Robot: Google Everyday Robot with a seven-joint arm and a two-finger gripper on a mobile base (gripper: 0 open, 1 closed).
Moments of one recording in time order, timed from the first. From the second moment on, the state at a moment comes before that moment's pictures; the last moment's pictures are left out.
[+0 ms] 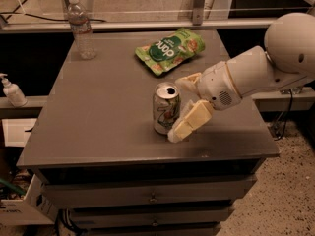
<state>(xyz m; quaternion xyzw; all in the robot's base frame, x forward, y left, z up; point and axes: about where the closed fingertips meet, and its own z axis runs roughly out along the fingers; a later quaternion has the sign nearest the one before) 0.487 -0.045 0.867 -0.57 0.69 0.30 0.32</state>
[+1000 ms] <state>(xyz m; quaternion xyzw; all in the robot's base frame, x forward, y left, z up) 0.502 -0.020 0.879 -0.55 0.65 0.37 0.37</state>
